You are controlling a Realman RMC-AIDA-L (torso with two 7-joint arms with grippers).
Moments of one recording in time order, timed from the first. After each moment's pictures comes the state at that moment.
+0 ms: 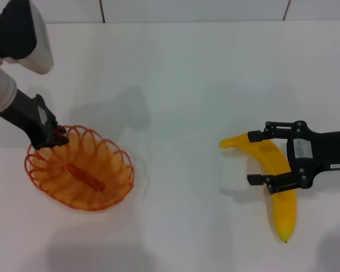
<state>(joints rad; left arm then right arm) -0.86 -2.04 0.91 0.83 2.82 1.44 -1.67 0.60 1.99 -0.32 -0.50 -2.45 -1.75 0.91</state>
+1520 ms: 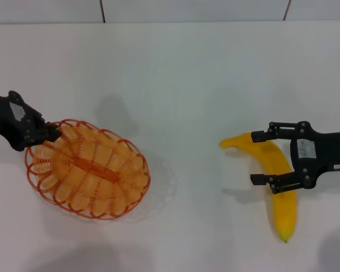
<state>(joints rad) -0.67 -2.04 0.77 1.17 2.57 1.75 -1.71 0.59 1.99 -0.32 -0.50 -2.45 -1.76 0.92</state>
